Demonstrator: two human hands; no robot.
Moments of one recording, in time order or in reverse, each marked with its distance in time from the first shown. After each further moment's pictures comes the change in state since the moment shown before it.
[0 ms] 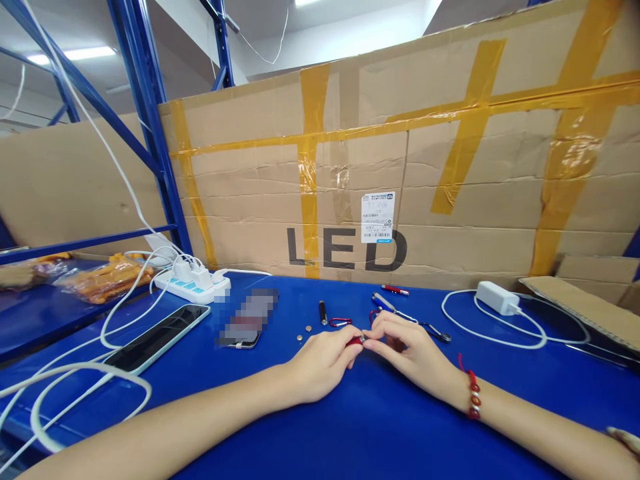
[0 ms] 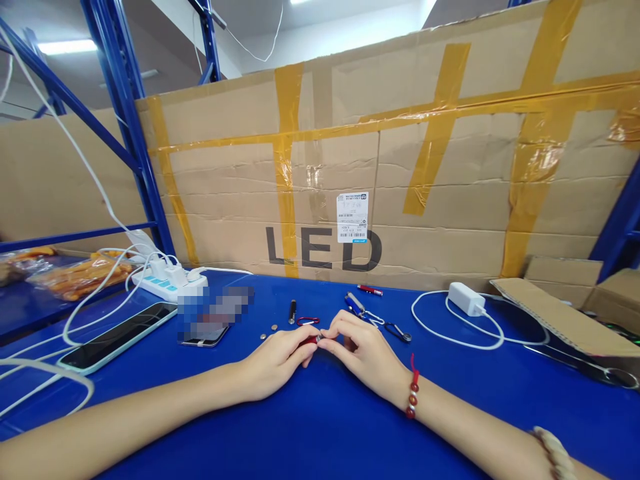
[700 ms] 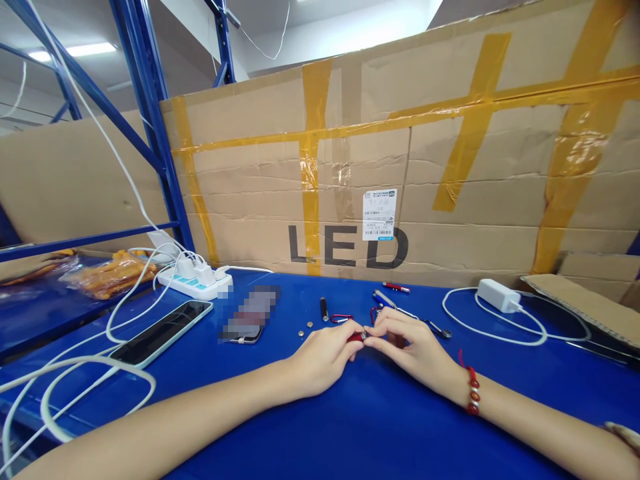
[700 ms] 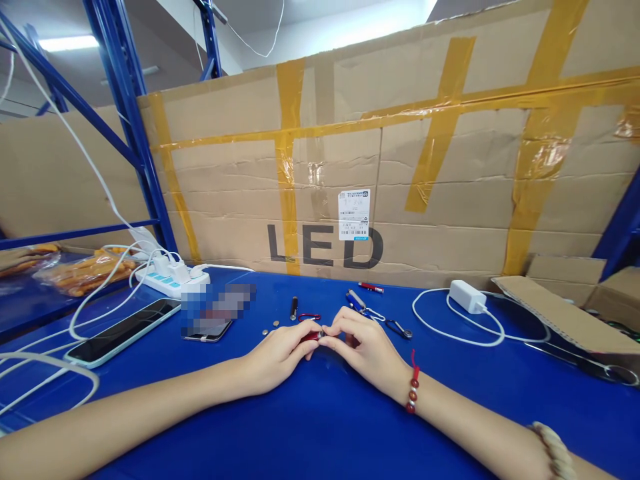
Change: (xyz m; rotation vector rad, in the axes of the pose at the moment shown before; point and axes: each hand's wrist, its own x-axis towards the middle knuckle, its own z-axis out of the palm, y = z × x) left_hand 0.000 0.001 -0.001 0.037 0.003 0.017; right_hand 0.000 -0.001 -0.001 0.025 0.021 -0.020
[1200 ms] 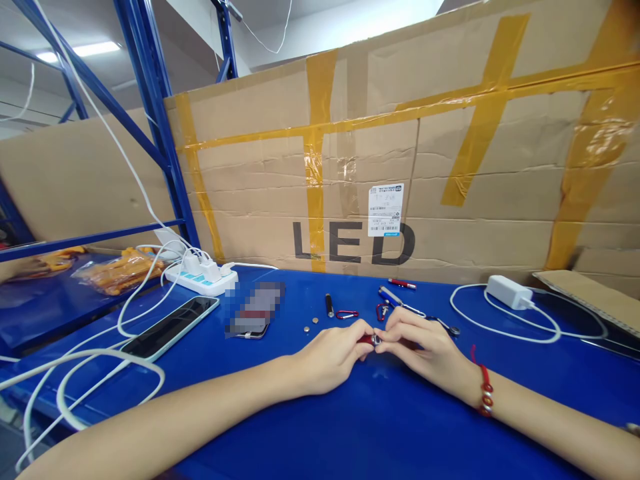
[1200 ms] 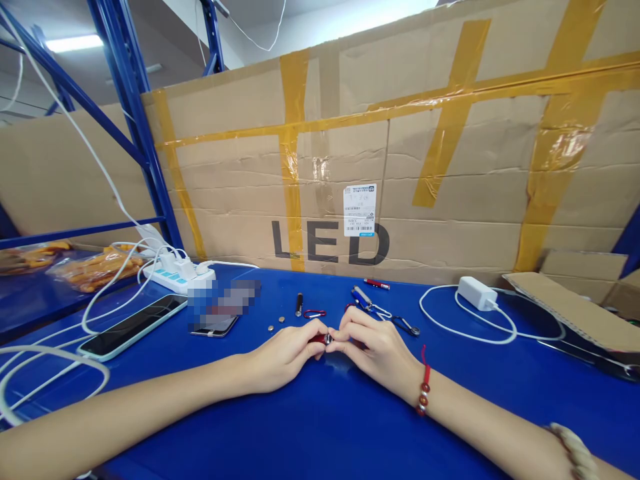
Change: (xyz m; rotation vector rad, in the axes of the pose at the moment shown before) left_hand -0.003 0.003 -0.002 0.043 -0.078 0.050; right_hand -0.008 0.010 0.001 -0.126 0.031 -0.198
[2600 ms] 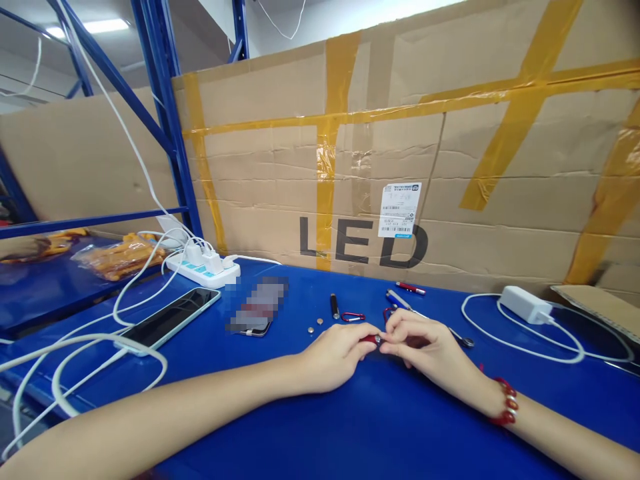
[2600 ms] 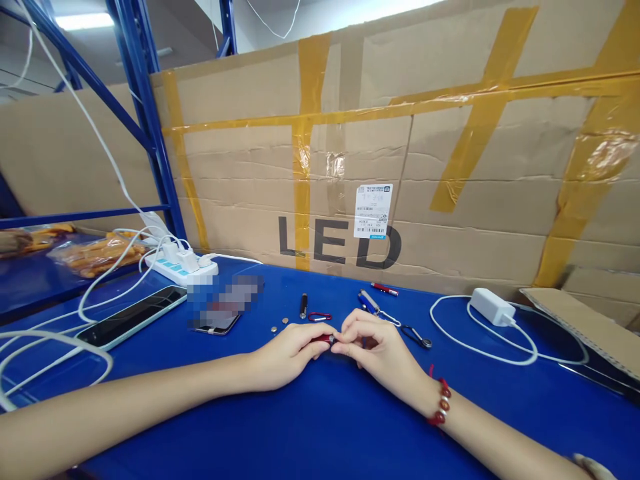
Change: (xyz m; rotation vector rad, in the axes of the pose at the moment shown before) left_hand 0.006 -0.009 0.002 -0.179 0.093 -0.002; right_hand 0.013 -0.001 0.004 0.402 -0.084 0.391
